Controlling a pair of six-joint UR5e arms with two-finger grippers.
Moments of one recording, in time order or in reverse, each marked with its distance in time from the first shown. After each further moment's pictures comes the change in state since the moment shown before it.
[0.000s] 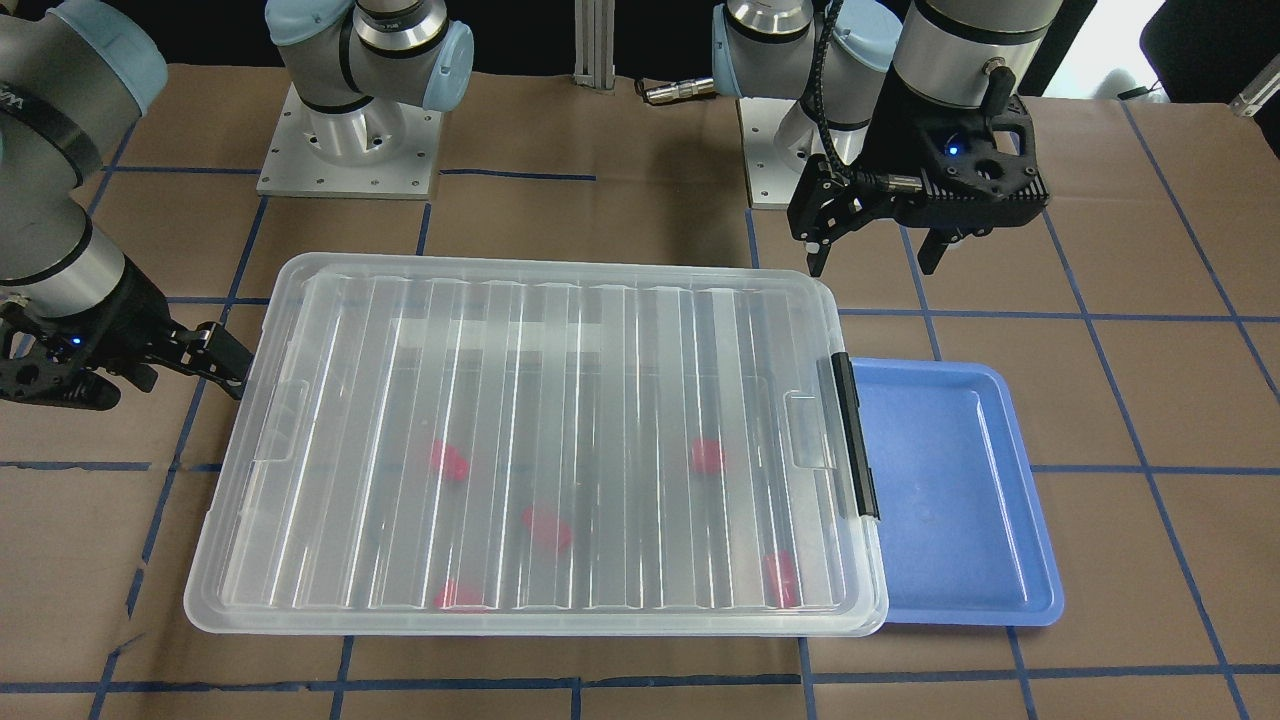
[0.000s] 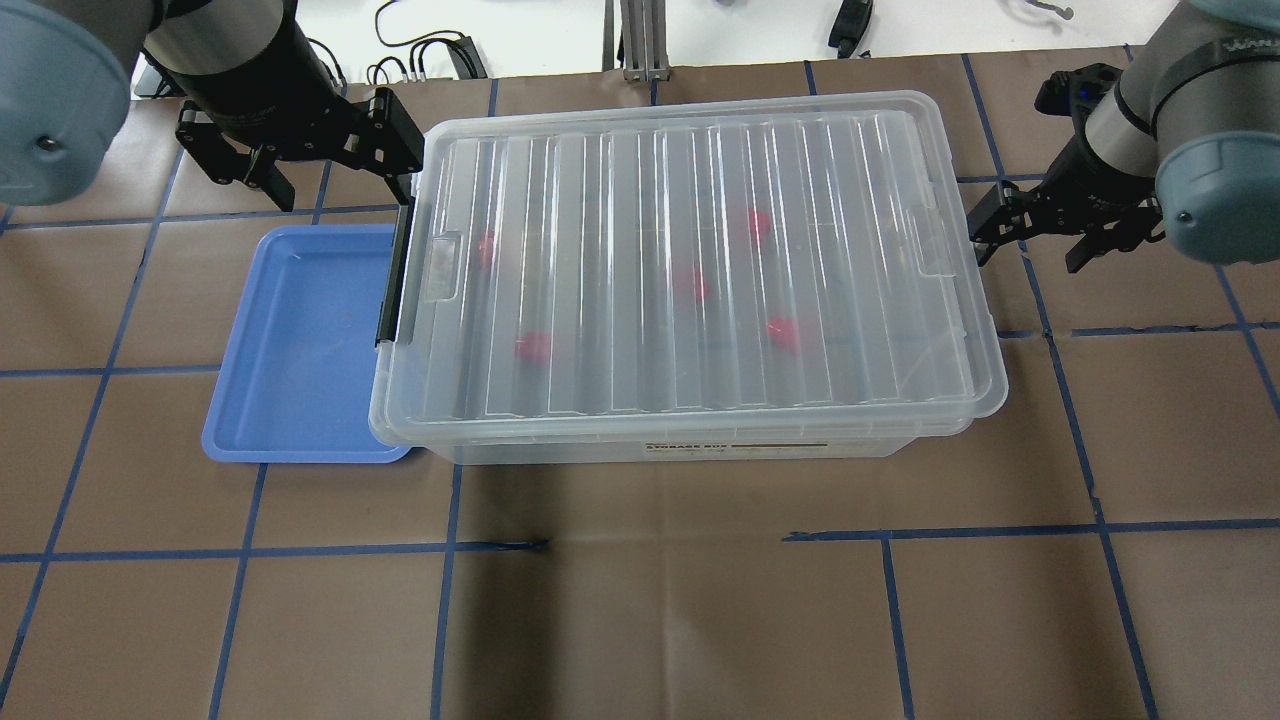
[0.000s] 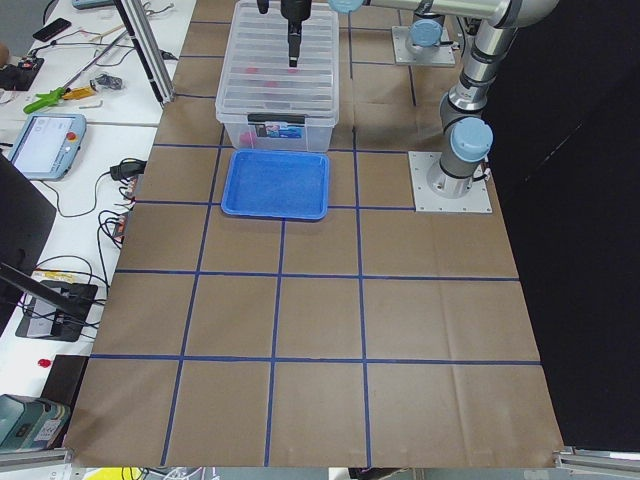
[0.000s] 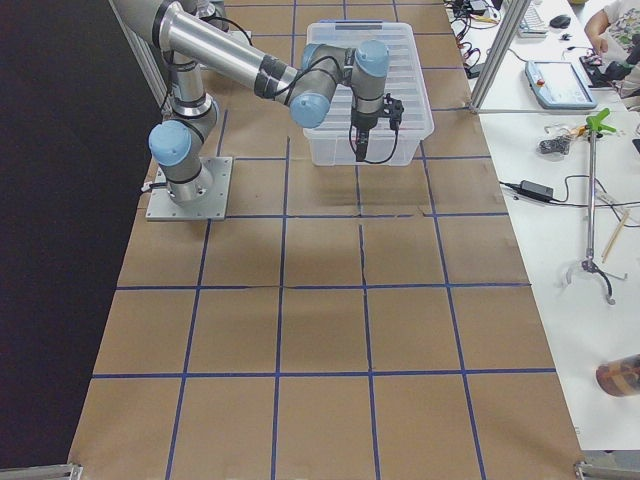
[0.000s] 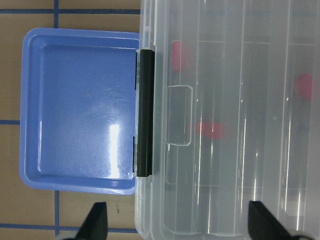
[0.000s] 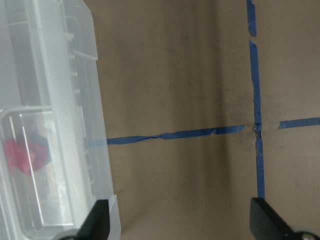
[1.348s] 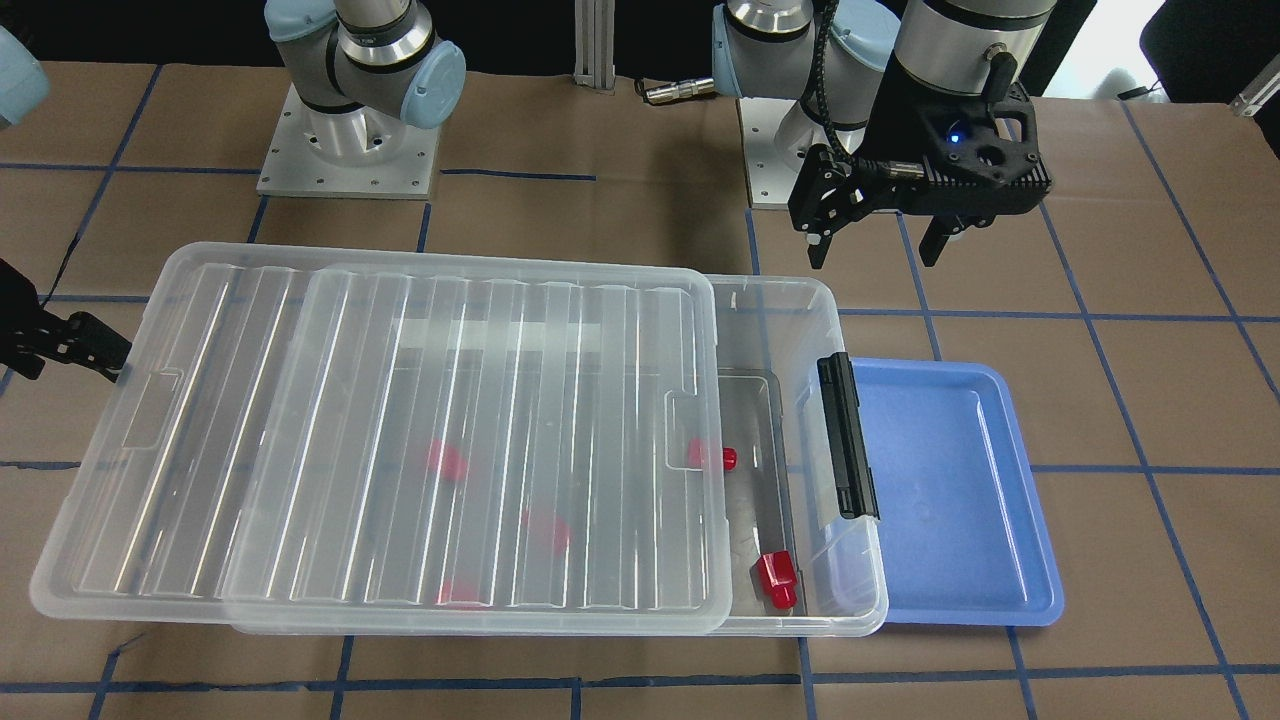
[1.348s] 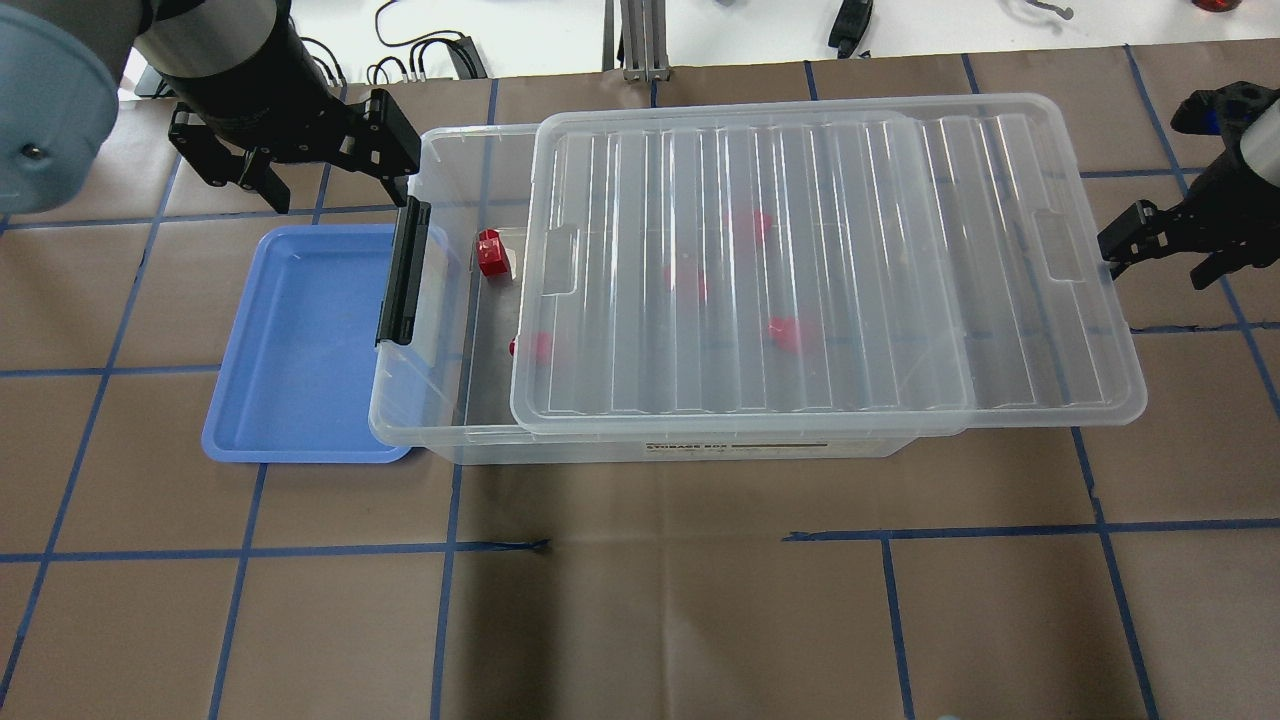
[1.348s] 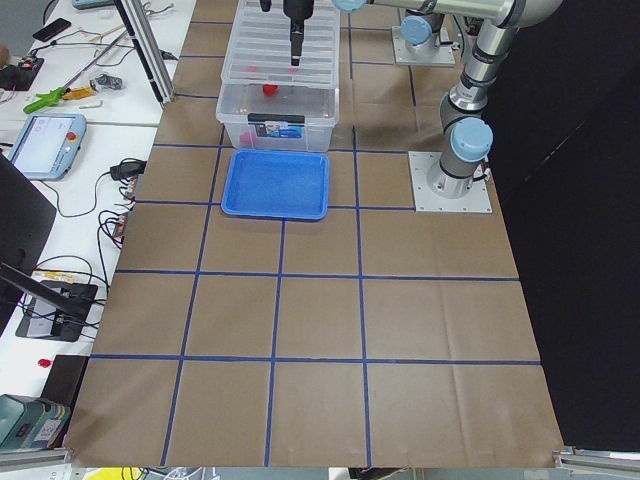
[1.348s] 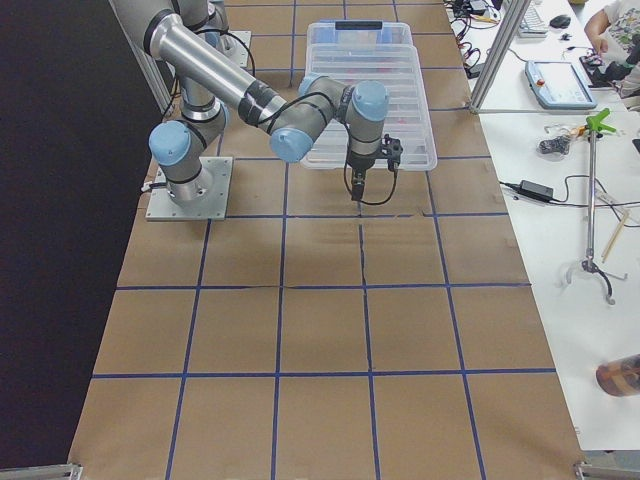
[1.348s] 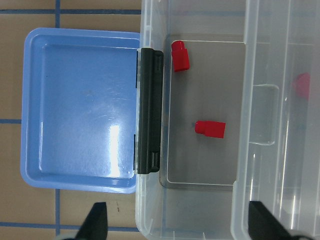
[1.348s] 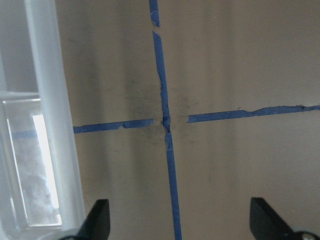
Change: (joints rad) left arm 0.000 0.010 -0.003 -0.002 0.000 0.000; right arm -0.202 0.025 0.022 -0.005 -0.021 -0.208
